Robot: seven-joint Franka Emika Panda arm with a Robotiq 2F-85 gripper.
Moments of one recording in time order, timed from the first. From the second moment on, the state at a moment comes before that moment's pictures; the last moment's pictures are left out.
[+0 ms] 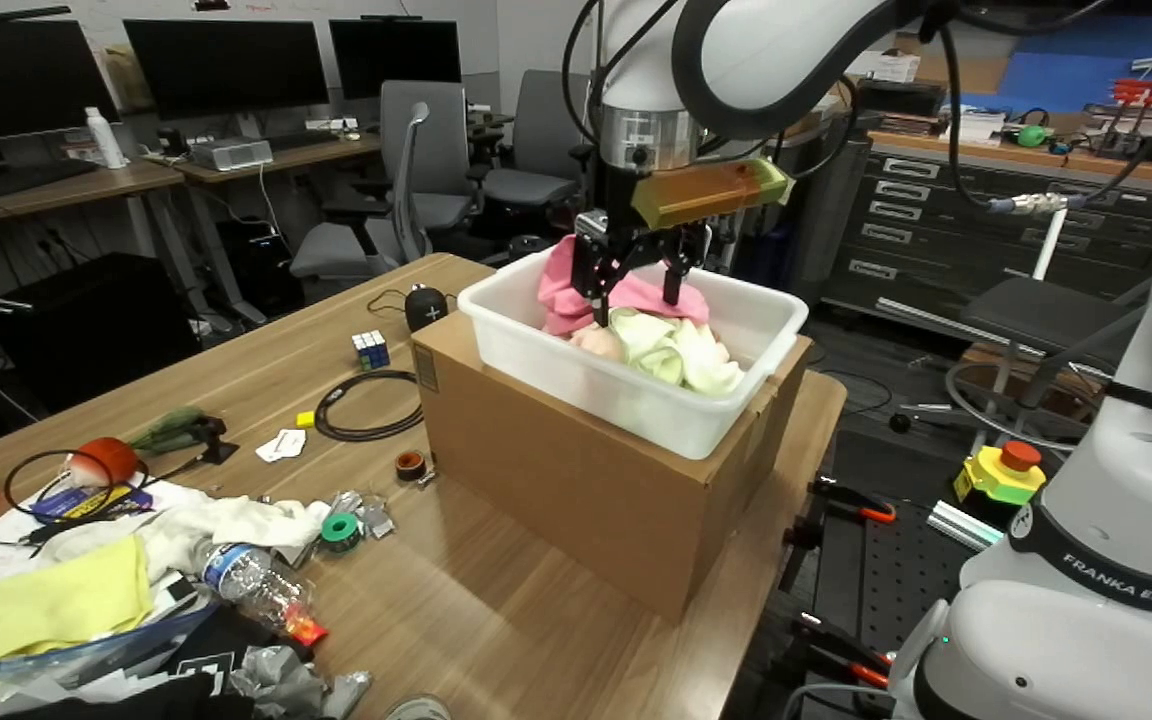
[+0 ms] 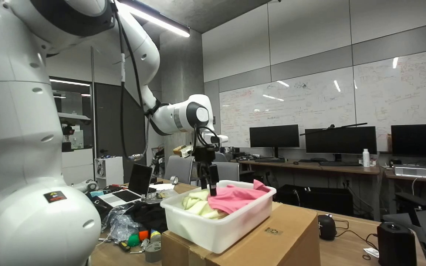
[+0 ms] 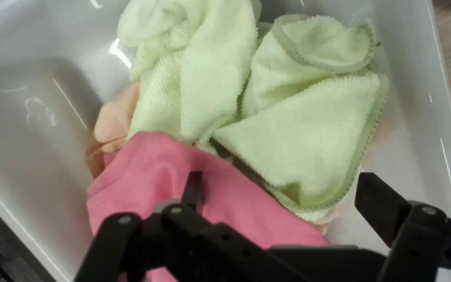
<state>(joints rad) -0.06 -0.18 0.14 -2.36 -0.09 2.19 0.70</state>
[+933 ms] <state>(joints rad) -0.01 -0.13 0.14 -2.35 -0.02 2.09 0.94</state>
